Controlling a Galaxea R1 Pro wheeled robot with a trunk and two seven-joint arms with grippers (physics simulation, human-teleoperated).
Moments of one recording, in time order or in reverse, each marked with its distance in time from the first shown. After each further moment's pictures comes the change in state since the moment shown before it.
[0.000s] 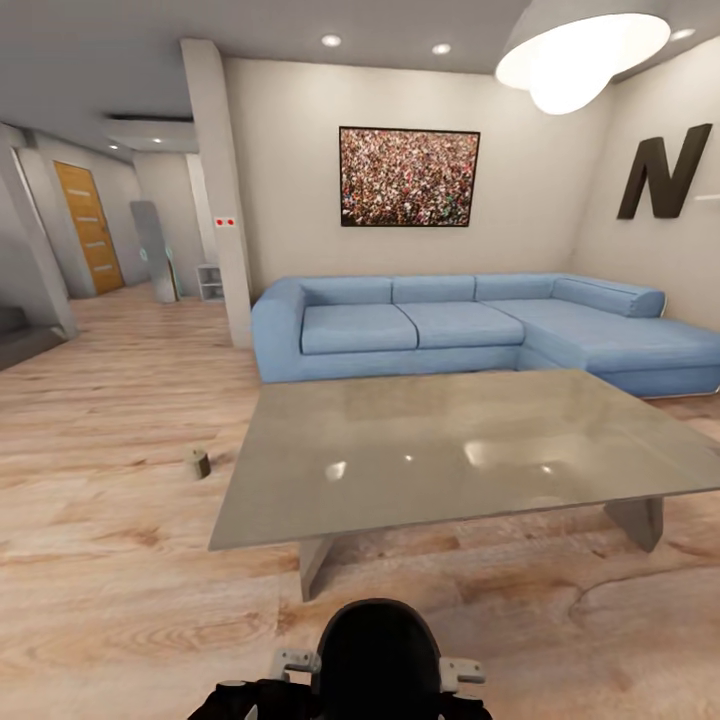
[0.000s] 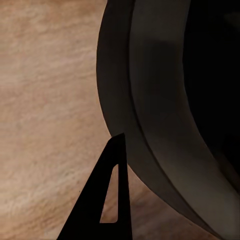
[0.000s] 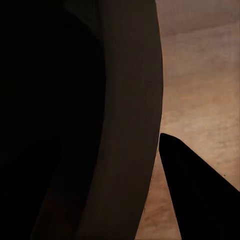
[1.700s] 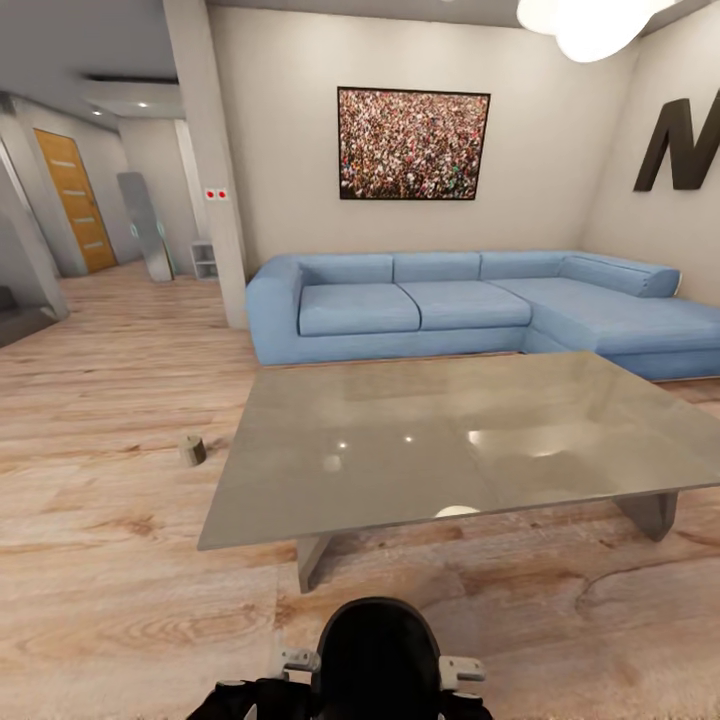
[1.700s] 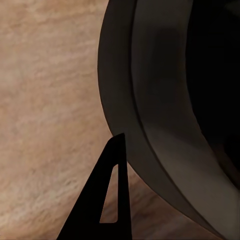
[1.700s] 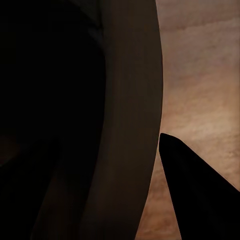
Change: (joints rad) left arm 0.000 0.001 0.002 -0.002 0.003 -0.001 -0.001; right arm 0.000 0.000 0.001 -0.006 0.003 0.000 0.000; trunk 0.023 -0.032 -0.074
